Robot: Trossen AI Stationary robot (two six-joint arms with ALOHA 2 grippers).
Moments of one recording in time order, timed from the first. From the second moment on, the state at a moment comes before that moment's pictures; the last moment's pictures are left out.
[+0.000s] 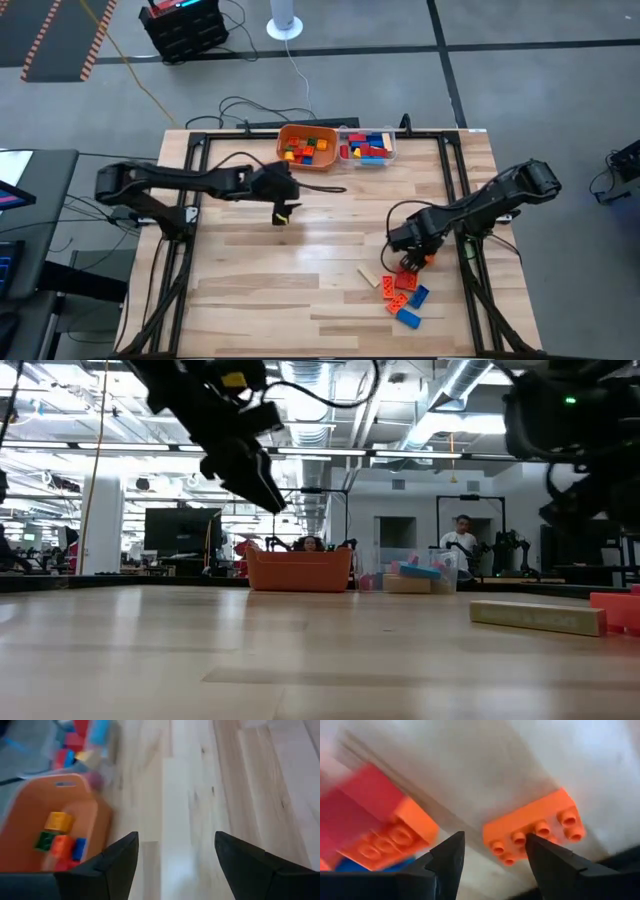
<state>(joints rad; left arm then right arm) 0.17 1.41 0.91 -0.21 -0.15 0.34 0.26 1.42 0.70 -0.94 -0.24 1.00</state>
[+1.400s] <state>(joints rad) 0.13 1.29 0.88 -0.35 -0.17 0.26 0.38 1.49 0.76 -0.87 0.19 1.50</state>
